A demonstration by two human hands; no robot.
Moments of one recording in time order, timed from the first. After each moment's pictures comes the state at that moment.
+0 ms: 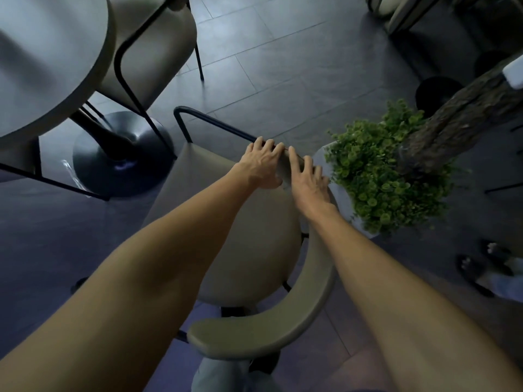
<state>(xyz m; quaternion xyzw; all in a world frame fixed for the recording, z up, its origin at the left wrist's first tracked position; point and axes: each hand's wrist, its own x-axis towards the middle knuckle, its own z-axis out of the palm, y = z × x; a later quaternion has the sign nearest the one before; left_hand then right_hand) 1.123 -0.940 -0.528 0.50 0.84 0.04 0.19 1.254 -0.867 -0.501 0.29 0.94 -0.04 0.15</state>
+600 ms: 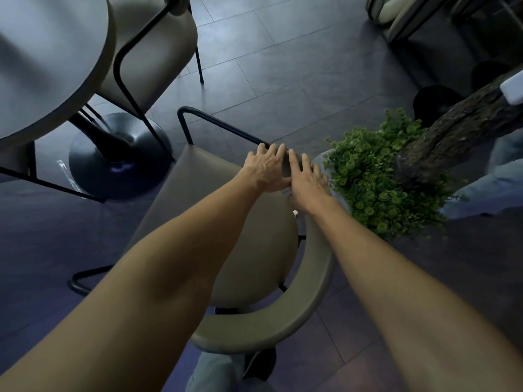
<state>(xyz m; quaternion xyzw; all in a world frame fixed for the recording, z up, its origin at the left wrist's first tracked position) 1.125 -0.922 -0.519 0.45 0.86 0.06 0.22 1.234 -0.845 -0.494 0.26 0.93 -0.07 0.23</state>
